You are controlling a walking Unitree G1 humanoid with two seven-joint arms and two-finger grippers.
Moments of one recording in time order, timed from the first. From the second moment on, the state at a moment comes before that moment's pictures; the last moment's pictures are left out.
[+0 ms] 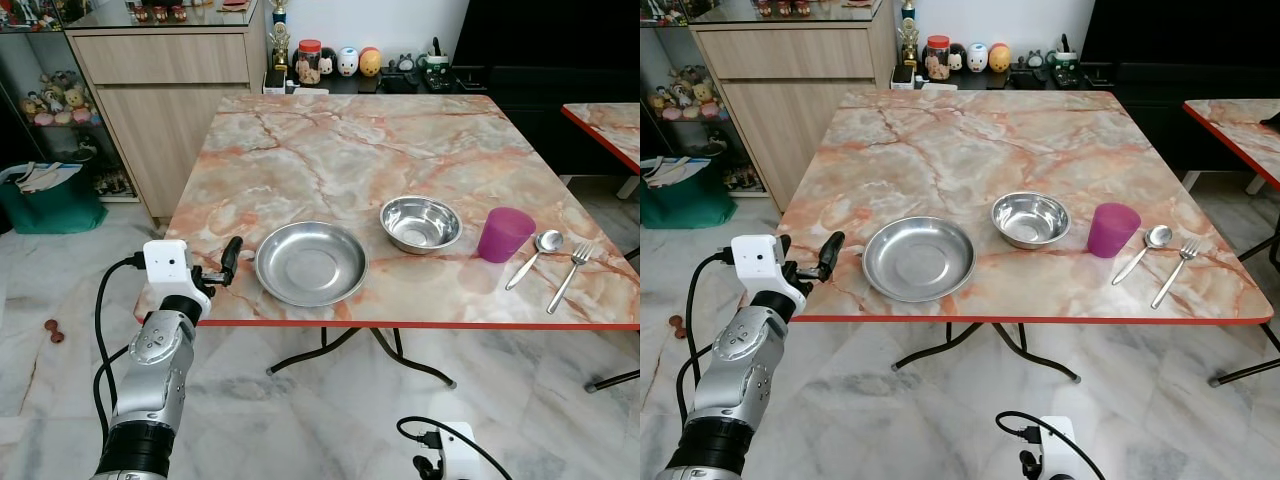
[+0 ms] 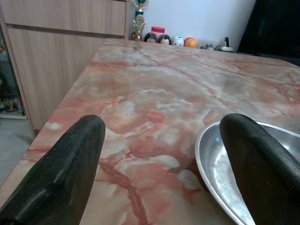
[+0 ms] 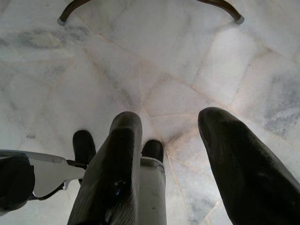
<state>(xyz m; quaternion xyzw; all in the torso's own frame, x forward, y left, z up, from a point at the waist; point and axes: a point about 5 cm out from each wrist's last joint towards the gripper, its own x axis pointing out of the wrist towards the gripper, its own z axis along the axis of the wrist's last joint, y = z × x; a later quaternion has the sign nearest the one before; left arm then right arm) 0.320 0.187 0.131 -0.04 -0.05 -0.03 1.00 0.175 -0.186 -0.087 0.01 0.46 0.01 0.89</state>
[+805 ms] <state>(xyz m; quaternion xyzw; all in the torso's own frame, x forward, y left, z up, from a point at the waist) 0.322 0.180 0.133 -0.04 -0.05 -0.05 1.00 0.182 -0.187 -0.084 0.01 0.45 0.00 0.89</state>
